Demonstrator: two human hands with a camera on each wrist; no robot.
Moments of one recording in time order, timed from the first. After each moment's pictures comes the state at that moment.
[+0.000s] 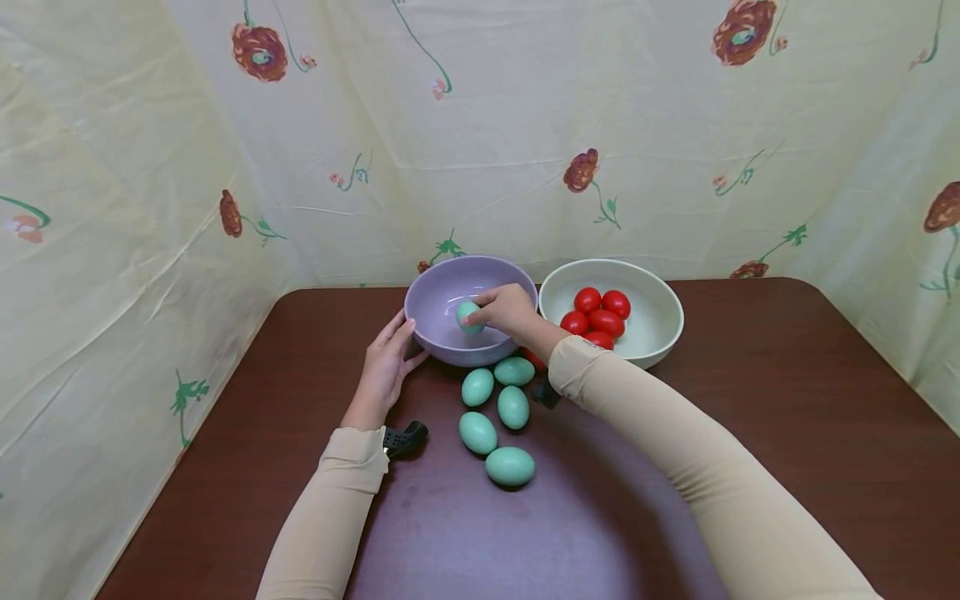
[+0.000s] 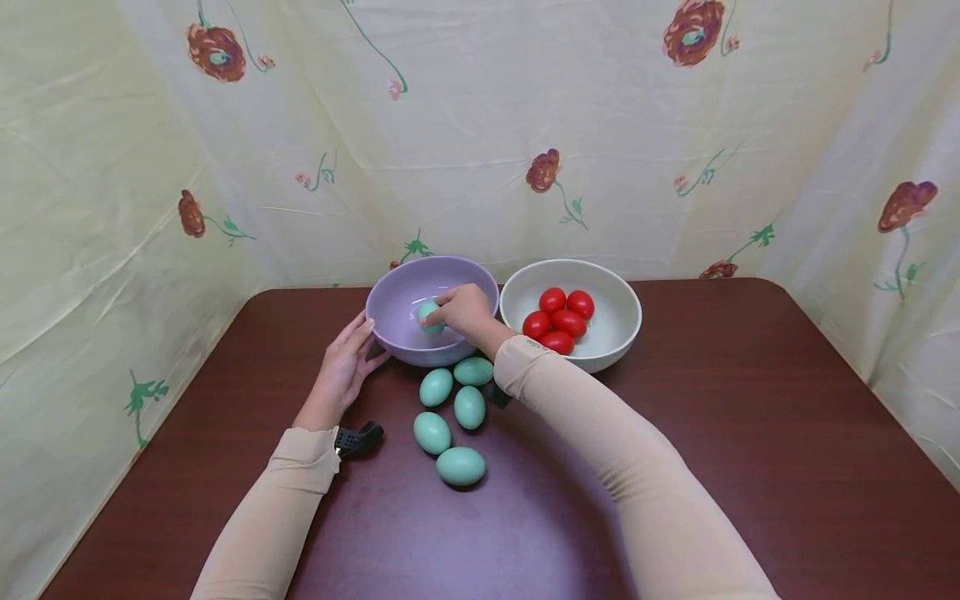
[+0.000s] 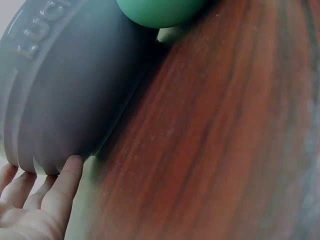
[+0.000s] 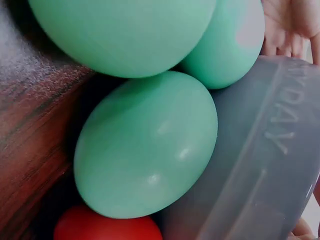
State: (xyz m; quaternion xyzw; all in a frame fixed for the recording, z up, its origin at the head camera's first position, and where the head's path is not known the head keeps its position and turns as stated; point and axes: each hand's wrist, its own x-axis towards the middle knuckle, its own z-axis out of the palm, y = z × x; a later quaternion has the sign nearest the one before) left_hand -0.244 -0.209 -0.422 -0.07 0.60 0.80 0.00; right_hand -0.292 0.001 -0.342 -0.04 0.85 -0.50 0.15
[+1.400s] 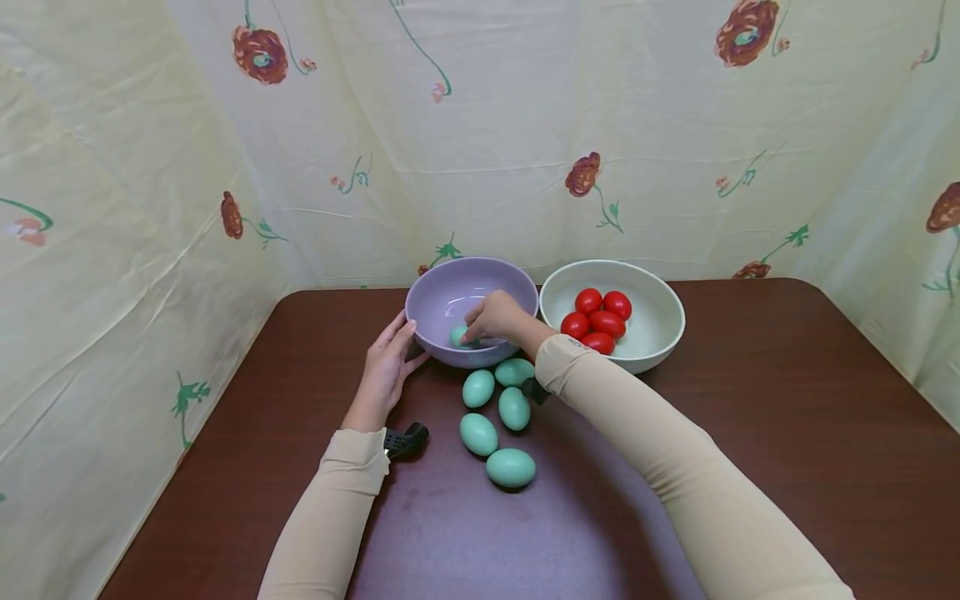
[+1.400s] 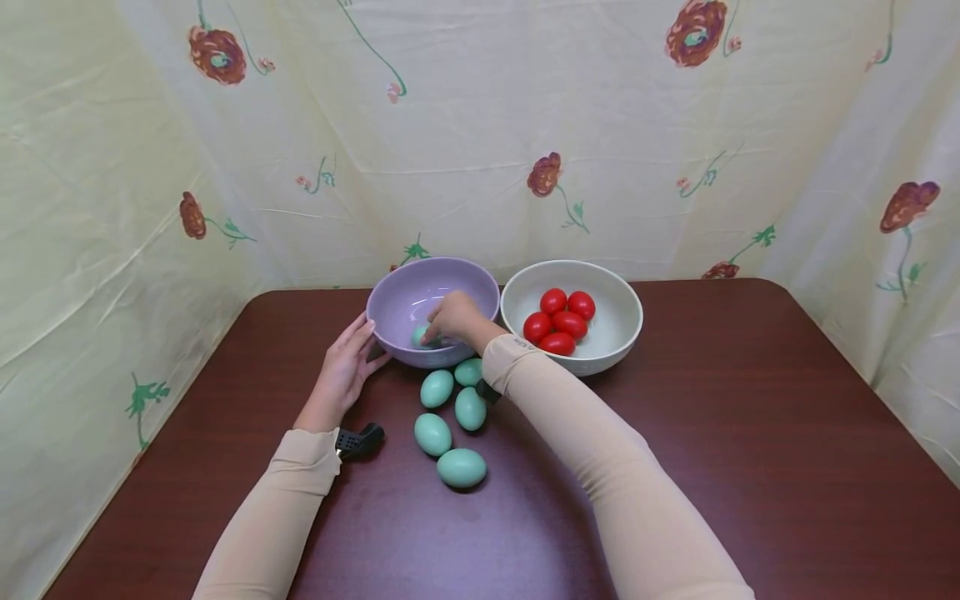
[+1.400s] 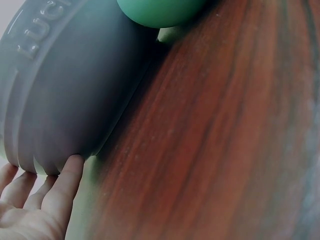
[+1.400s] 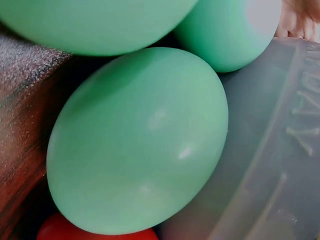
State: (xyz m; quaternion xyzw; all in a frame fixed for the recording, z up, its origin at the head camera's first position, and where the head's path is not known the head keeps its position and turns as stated) left_hand -0.245 -0.210 -0.422 -0.06 0.60 0.80 0.00; right_hand -0.303 -0.008 -0.348 -0.13 0.89 -0.39 0.18
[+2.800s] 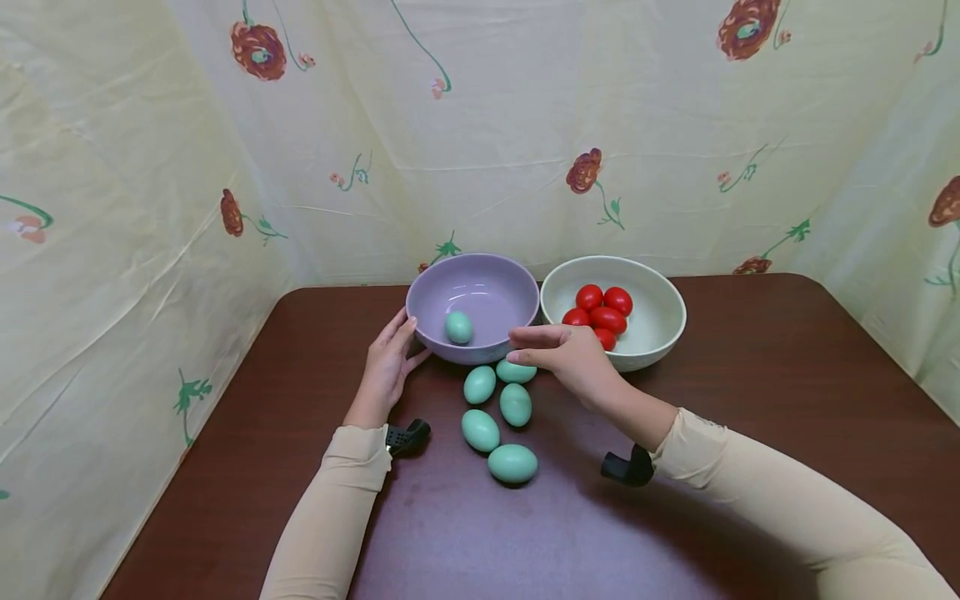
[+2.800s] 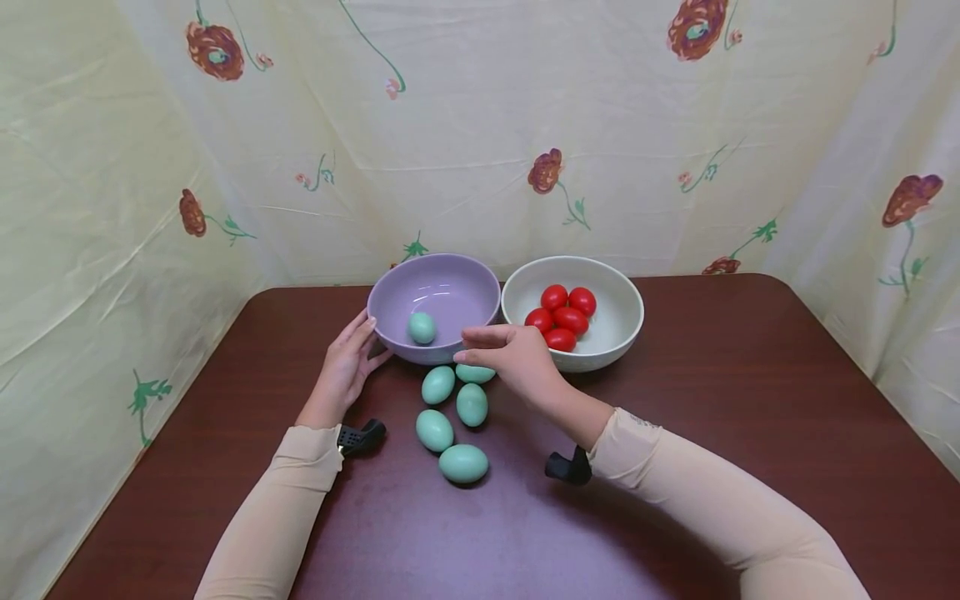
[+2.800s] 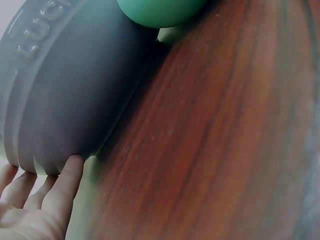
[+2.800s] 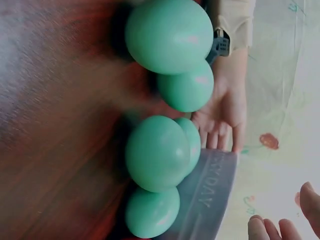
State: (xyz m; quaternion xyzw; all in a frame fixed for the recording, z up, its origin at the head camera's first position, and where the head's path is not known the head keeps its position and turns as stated) left_hand -0.245 -0.210 -0.420 -0.06 0.60 0.80 0.01; right_hand -0.197 0.073 -0.335 -0.07 0.79 -0.60 0.12
